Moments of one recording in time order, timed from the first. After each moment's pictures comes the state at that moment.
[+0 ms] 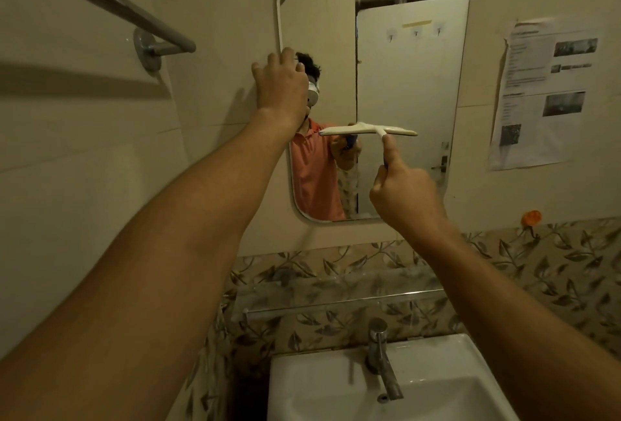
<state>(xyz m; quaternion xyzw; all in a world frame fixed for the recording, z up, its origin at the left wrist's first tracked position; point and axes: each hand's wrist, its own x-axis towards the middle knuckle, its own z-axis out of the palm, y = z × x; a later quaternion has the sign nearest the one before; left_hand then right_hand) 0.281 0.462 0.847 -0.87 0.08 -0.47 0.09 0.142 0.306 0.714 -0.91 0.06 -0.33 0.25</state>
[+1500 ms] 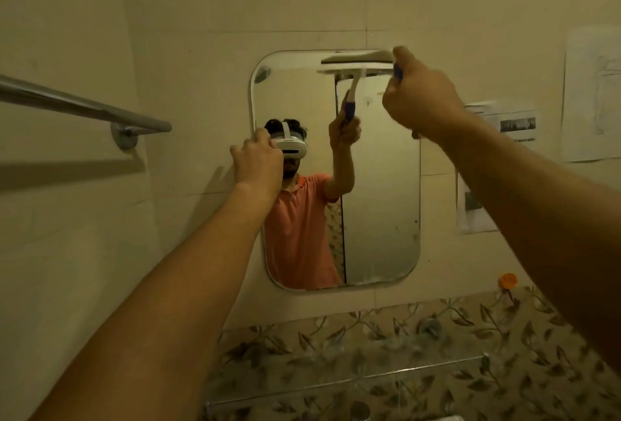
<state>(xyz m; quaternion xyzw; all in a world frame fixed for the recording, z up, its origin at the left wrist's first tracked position) 0.276 0.447 0.847 -0.88 0.04 -0.46 0.10 0.141 0.232 0.924 -0.85 0.01 -0.46 0.25</state>
